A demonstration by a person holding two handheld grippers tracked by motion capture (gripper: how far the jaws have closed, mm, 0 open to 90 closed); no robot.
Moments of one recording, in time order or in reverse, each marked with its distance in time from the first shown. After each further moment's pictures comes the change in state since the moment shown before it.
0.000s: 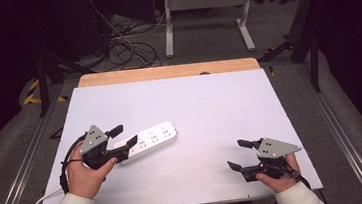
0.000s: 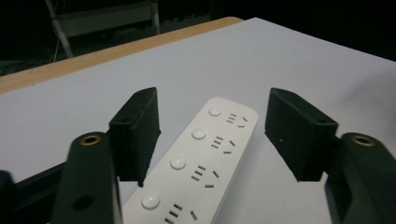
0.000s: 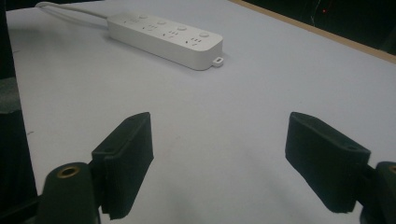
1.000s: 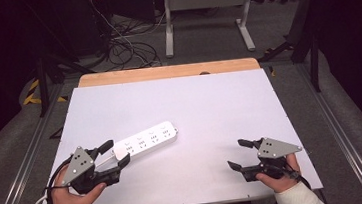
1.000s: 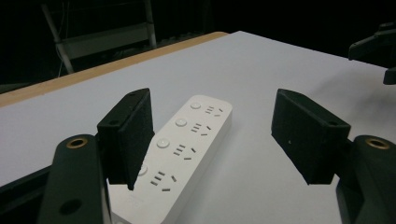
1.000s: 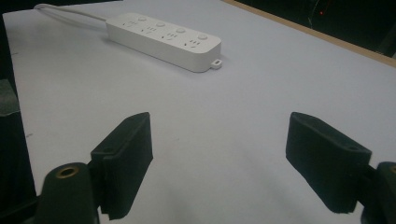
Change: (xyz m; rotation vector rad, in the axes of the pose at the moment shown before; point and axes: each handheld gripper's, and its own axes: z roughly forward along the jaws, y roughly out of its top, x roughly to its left) left arm -0.022 -0.017 -0.047 -0.076 -0.013 0.062; right arm 0.001 0.001 -0.001 -0.006 -0.006 0.001
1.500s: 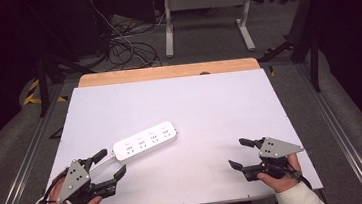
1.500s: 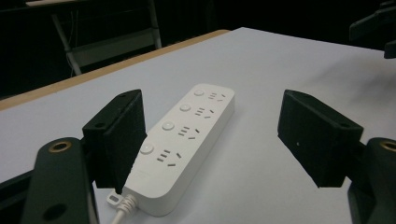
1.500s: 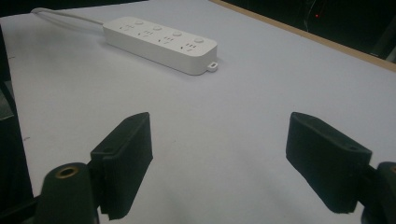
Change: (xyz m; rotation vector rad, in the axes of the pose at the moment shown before) left arm -0.007 -0.024 -0.020 -0.032 0.027 0.050; right arm -0.001 0.000 -0.003 -0.010 -0.011 0.003
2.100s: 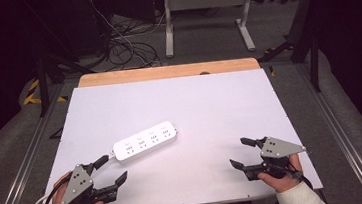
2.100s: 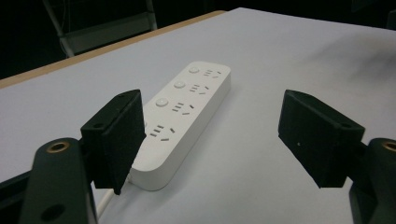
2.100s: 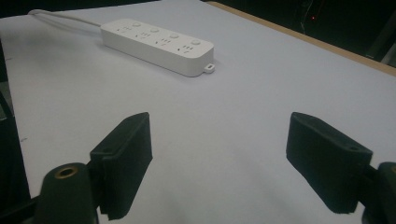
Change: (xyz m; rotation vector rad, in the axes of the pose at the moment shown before) left arm -0.004 -0.014 -0.002 0.061 -0.014 0.006; right arm -0.002 0.000 -0.003 -0.009 -0.011 -0.002
